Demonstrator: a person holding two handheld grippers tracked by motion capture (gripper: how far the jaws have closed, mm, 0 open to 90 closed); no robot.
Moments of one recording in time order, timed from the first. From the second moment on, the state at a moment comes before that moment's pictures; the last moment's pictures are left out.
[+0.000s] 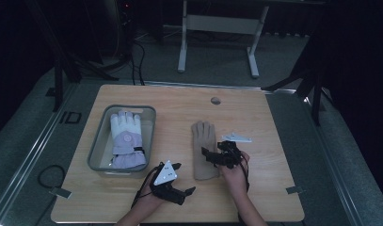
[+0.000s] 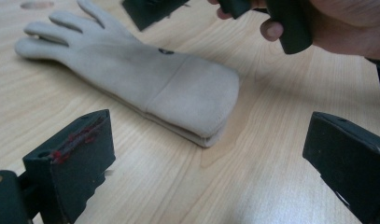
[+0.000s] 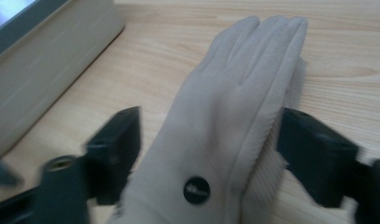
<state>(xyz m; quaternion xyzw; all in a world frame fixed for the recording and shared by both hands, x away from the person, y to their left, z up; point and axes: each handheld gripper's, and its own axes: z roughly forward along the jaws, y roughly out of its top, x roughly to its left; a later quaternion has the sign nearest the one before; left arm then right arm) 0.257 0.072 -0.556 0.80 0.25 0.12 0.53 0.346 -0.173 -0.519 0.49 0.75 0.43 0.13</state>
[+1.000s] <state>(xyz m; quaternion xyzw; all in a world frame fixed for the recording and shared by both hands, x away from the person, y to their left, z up) 0.269 0.071 -0.548 0.80 0.30 0.11 0.51 0.346 -0.228 -0.512 0.34 0.82 0.44 0.10</state>
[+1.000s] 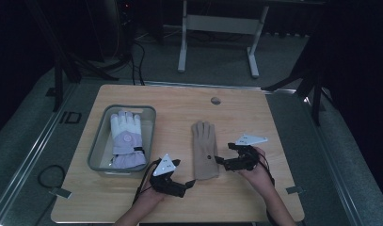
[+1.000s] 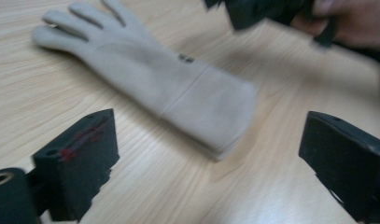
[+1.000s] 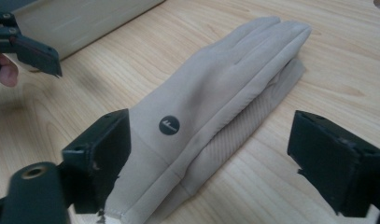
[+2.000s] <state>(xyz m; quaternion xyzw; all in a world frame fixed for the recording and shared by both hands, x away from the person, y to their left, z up) 0.297 0.022 -0.543 0.86 0.20 0.08 0.47 0.439 -0.196 -0.529 0.41 0.81 0.41 0.06</state>
